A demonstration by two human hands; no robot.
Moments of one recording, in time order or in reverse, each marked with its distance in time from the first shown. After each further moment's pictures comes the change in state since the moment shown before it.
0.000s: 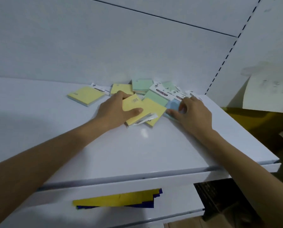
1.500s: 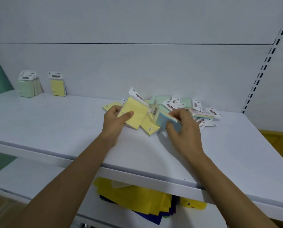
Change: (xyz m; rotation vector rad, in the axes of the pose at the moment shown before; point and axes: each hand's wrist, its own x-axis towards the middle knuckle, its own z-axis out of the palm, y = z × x) left_hand -0.042 0.029 0.015 -0.727 0.566 -0.213; right_hand -0.028 -0.005 -0.013 0.899 0.027 -0.369
